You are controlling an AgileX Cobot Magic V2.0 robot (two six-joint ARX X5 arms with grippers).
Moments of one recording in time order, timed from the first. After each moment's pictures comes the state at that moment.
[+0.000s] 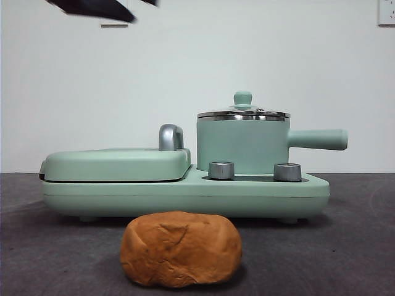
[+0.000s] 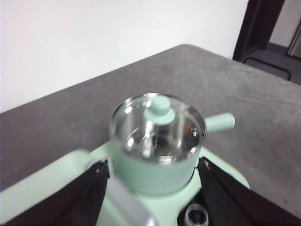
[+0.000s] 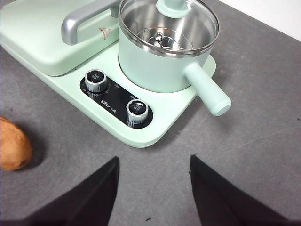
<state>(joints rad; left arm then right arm) -0.47 1.18 0.98 -0.03 0.33 0.06 0.30 0.57 0.80 -0.78 -0.20 -0.26</state>
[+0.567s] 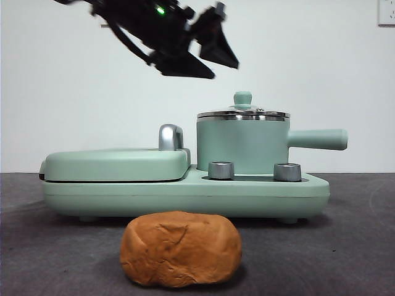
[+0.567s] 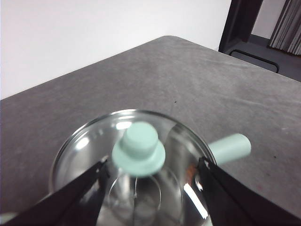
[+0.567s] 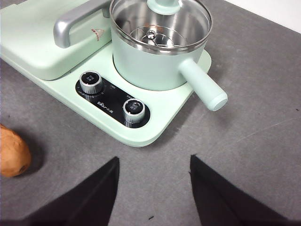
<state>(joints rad) -0.60 1.71 1.27 0.17 0.28 0.04 0.30 0.57 0.80 -0.78 -0.18 -0.20</state>
